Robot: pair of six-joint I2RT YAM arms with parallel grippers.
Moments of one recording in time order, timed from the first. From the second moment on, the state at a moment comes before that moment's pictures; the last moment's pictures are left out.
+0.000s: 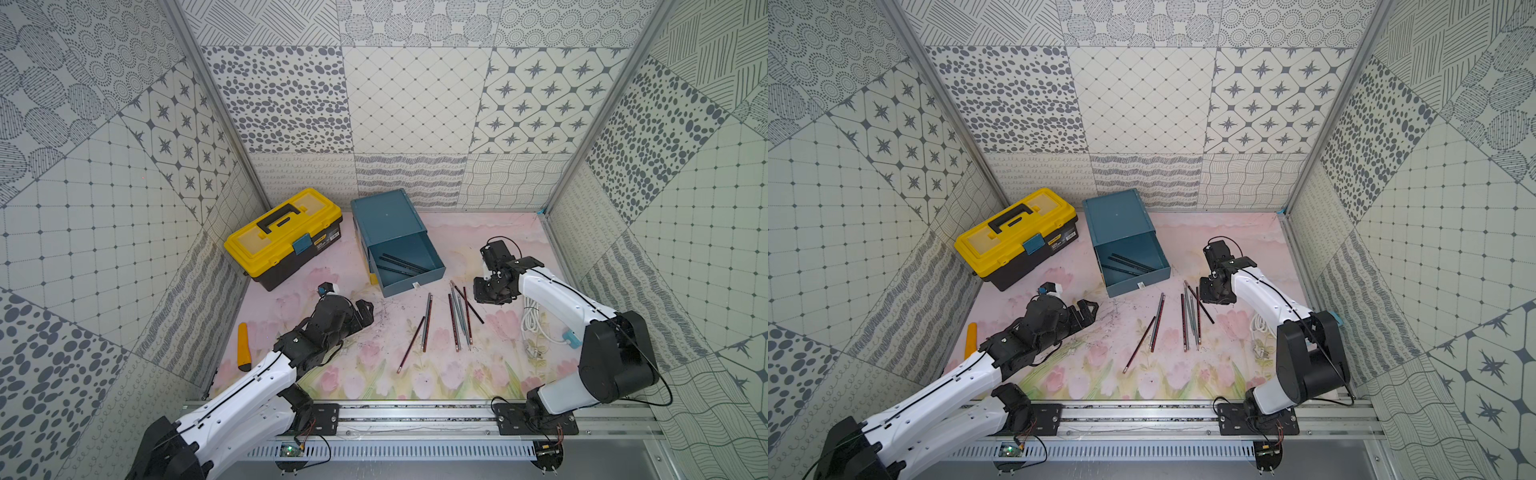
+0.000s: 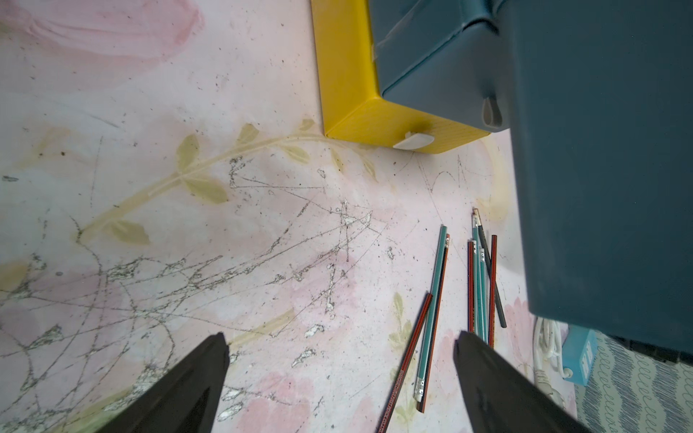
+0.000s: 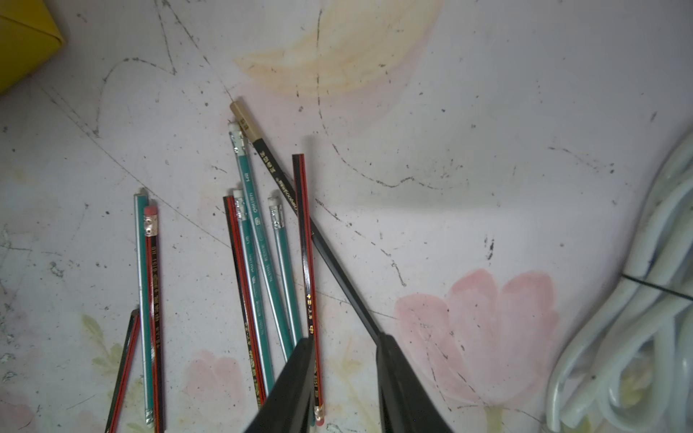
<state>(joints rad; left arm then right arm) -0.56 0.87 0.50 -0.31 -0.12 -0.92 0.32 1.54 1.07 -0.81 0.02 0.38</state>
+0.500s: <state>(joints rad) -0.56 1.00 0.44 -0.07 -0.02 -0.83 0.32 1.71 1.06 -0.71 0.04 0.37</state>
